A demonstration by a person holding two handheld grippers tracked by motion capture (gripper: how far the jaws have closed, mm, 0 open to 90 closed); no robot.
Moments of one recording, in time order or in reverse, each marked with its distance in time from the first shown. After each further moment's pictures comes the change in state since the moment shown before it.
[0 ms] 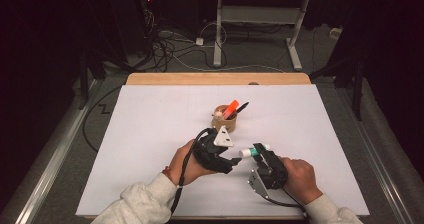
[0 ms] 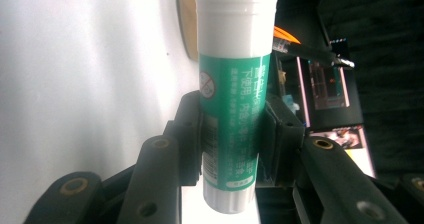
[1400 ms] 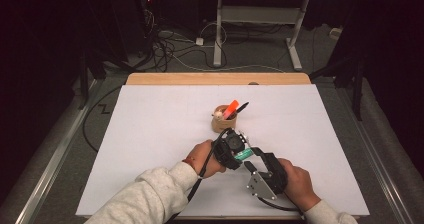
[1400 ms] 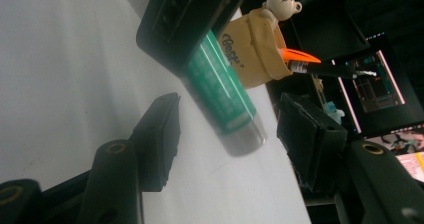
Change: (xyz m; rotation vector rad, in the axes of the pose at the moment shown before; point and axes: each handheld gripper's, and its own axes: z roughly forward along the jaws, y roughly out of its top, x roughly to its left) left arm 0.000 0.030 0.062 0.429 -0.073 -0.029; right arm -0.003 0.012 -0.013 -0.094 0.107 0.165
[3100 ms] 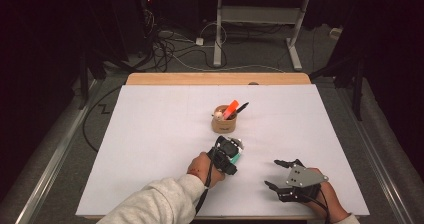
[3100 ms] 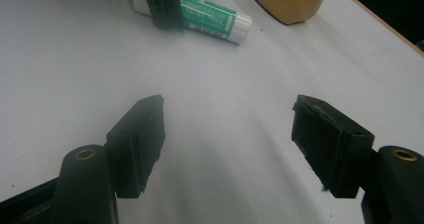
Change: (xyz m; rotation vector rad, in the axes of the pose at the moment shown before) left arm 0.001 -0.018 0.032 0.063 0.054 -0.295; right arm -0.025 -0.069 -0.042 -0.028 0.412 0.569
